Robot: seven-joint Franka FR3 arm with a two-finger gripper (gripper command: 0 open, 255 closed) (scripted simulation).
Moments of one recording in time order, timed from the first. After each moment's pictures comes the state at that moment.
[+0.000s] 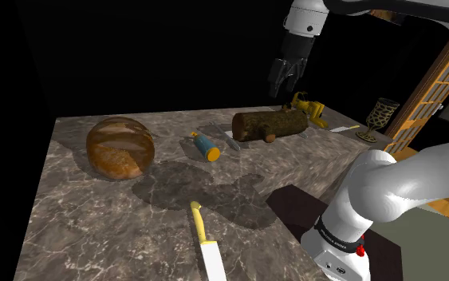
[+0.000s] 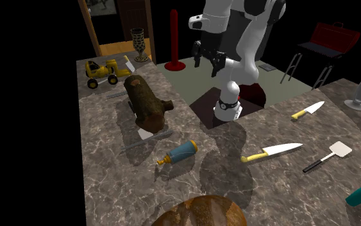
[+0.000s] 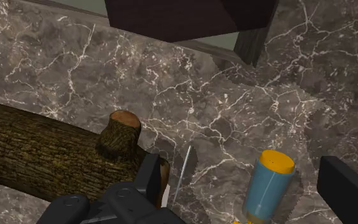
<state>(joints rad) 0.02 -0.74 0.02 -2.26 -0.06 1.54 0.17</state>
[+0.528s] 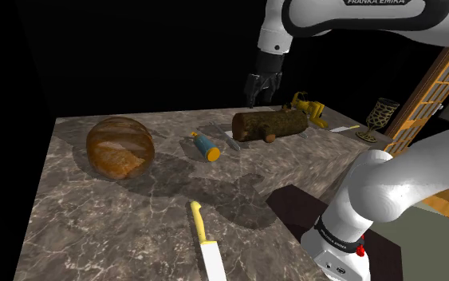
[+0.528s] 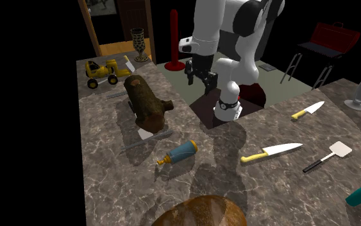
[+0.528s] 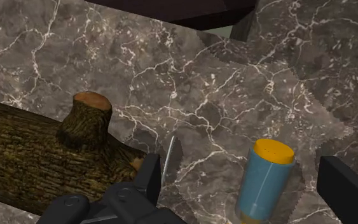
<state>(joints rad) 0.03 -0.57 0.03 -2.28 -0.04 1.71 0.20</state>
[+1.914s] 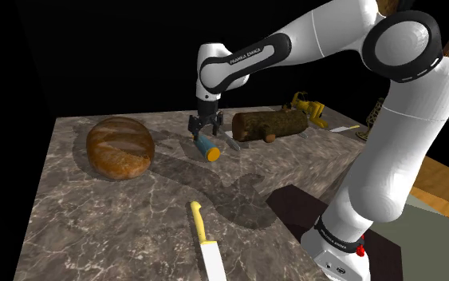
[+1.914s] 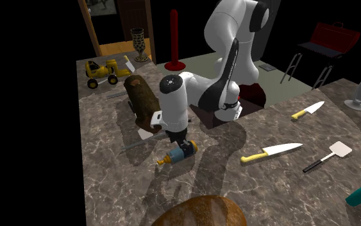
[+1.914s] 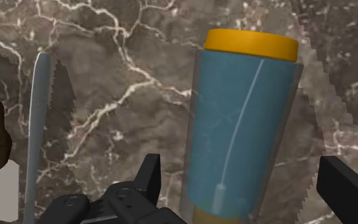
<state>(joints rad) 0.04 0.13 0.04 -2.06 0.01 2.09 0.26</state>
